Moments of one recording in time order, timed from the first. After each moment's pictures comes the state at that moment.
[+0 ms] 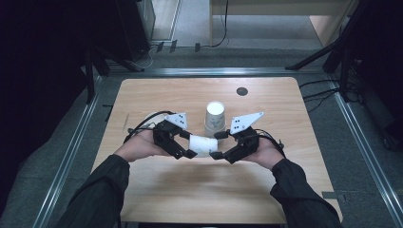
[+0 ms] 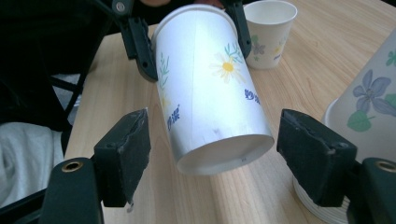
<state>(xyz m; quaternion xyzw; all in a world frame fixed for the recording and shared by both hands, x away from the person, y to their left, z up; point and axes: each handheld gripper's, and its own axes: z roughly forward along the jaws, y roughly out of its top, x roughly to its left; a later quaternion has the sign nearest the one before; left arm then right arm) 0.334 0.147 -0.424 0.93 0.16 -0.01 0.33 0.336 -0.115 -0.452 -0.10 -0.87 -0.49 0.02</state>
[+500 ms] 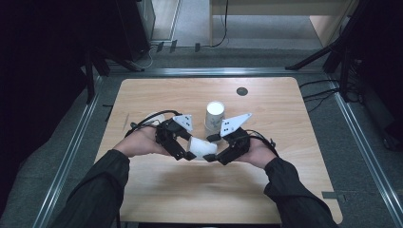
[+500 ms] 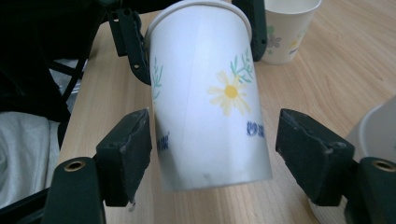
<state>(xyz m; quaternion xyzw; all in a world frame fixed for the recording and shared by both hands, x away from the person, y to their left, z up) 0.333 0.134 -0.419 0.95 0.12 -0.02 0.27 0.336 -0.092 -0.459 -0.08 -0.88 -0.46 0.03</state>
